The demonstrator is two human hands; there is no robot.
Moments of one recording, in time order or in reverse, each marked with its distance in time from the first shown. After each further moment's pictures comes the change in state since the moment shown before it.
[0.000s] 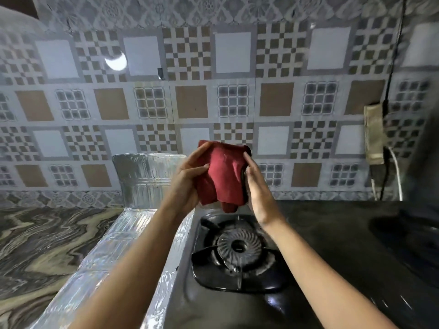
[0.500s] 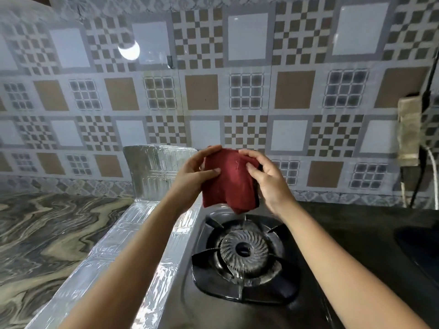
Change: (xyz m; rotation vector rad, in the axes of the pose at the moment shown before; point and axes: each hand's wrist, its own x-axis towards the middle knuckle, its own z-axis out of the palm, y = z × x) left_hand 0.010 -0.009 -0.011 0.364 0.077 -0.032; right_hand 0.042 0.011 -0.025 -0.018 -0.052 0.035
